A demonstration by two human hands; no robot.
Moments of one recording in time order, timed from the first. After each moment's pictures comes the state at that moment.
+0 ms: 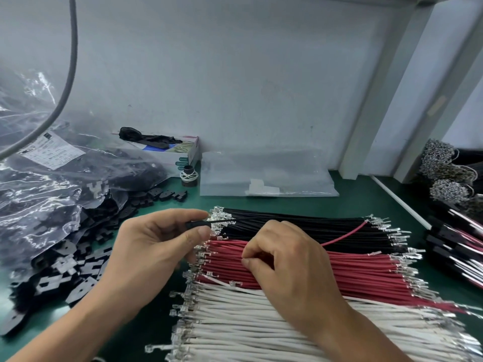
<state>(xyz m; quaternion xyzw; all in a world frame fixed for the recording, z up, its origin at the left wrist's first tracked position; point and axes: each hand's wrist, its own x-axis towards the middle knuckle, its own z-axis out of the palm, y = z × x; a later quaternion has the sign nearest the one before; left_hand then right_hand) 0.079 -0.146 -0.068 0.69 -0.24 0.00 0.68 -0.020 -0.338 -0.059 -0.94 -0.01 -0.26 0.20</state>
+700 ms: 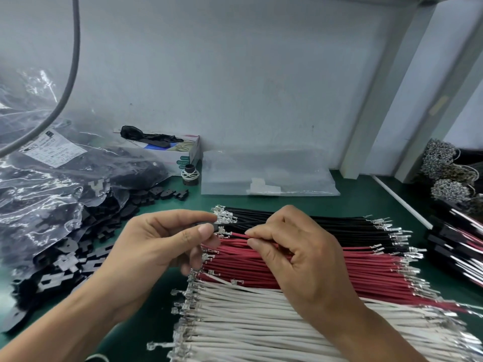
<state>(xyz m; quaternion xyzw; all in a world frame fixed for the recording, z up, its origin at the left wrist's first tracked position) 0.085 -0.139 -0.068 0.62 -0.21 -0.16 0.74 -0.022 -0.348 -0.056 -0.89 -0.07 -0.37 0.26</state>
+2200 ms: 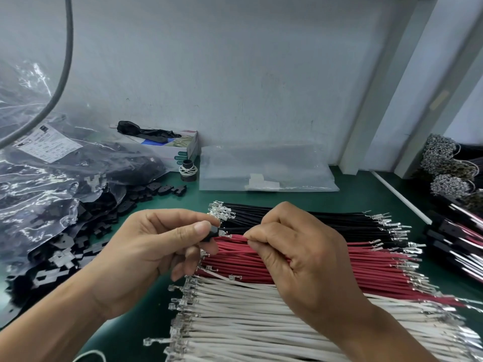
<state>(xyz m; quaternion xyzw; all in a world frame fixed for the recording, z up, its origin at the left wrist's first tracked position) 0.079 -0.136 -0.055 0.60 -0.23 -0.24 0.73 -0.027 -0.346 -0.049 -0.89 -0.13 -0.40 0.19</state>
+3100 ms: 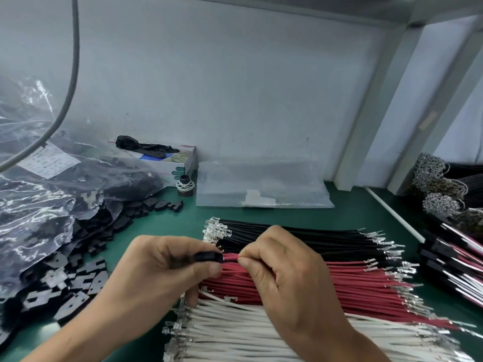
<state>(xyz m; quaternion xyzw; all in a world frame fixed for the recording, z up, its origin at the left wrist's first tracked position) 0.067 -0.147 -0.057 0.70 -0.30 -0.08 0.65 -0.021 -0.335 -0.050 -0.90 -0.08 -0.37 0.20</state>
